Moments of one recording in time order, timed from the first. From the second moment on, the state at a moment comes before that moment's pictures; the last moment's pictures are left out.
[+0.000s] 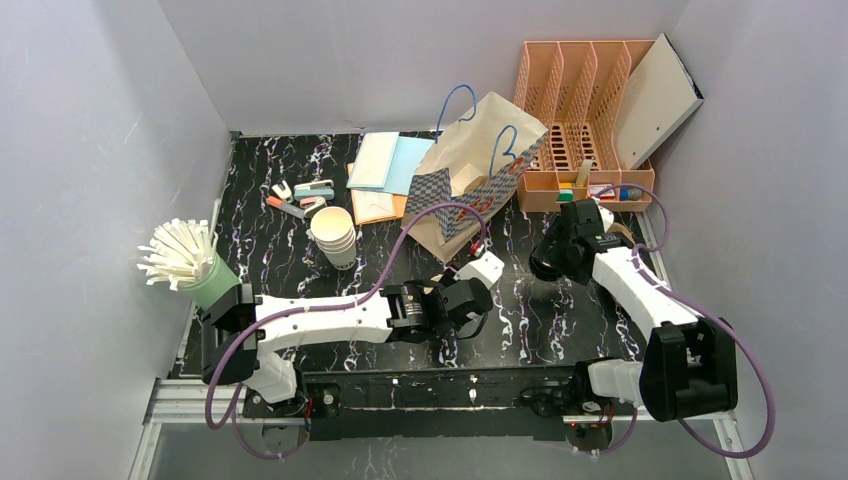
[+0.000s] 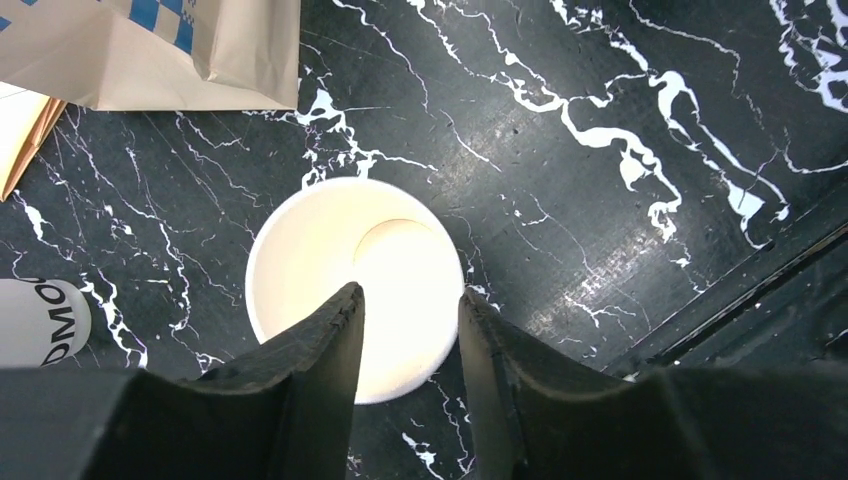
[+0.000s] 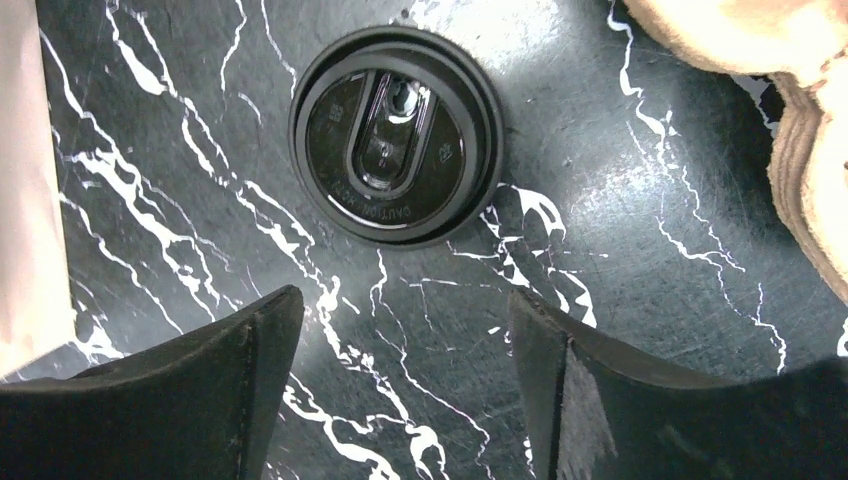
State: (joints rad) left arm -1.33 1.52 1.15 -0.50 -0.59 -0.32; right arm 0.20 1.23 0.78 -0.59 0.17 0.68
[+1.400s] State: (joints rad) left arm -1.15 0.96 0.77 -0.61 -0.62 -0.56; right arm 0.14 1.51 0.89 -0.45 0.33 0.63
